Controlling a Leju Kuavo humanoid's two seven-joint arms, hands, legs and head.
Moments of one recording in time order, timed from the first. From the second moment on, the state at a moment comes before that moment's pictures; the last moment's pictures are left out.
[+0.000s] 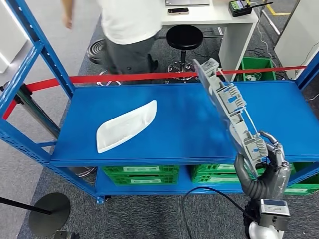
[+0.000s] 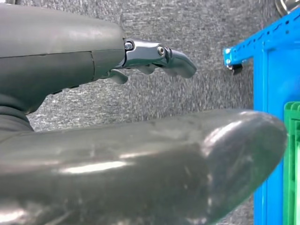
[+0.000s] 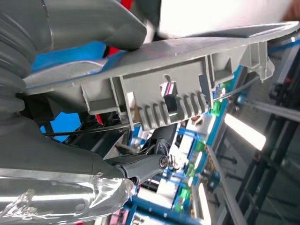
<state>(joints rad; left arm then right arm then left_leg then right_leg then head) -0.06 -0.05 1.23 -0.22 -1.16 -0.04 -0.58 0.17 -0.04 0.16 -1.86 0.26 -0.52 -0.58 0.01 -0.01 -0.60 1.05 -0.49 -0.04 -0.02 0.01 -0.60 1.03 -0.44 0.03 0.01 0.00</state>
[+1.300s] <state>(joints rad) -0.07 -0.05 1.25 -0.22 -1.17 -0.07 -0.55 0.13 0.01 0.43 -2.15 -0.37 0.39 -0.61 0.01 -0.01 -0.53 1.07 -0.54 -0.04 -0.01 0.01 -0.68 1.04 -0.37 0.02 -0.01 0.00</state>
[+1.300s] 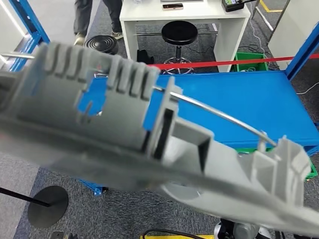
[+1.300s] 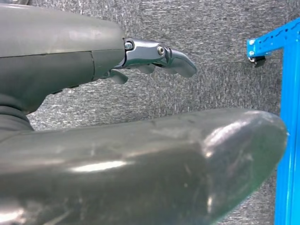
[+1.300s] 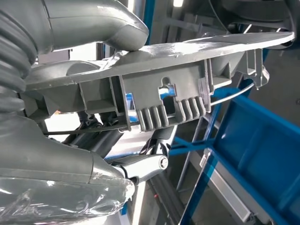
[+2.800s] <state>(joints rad) -0.08 -0.06 1.28 -0.22 -1.17 -0.05 -0.49 0.23 -0.16 0.36 -2.10 -0.15 0.40 -0.61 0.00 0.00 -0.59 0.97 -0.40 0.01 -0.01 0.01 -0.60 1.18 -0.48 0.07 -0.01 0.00</state>
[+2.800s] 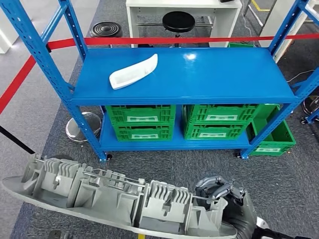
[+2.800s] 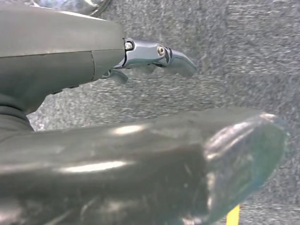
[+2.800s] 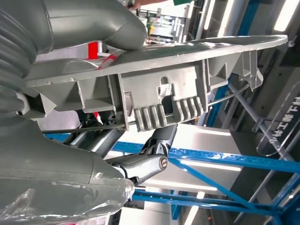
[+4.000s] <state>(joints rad) -0.07 -0.13 1.30 -0.22 -1.22 -0.01 0.06 0.26 -0.25 0.26 -2.18 -0.16 0.40 -0.59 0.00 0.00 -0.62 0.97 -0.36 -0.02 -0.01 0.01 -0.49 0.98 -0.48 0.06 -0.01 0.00</state>
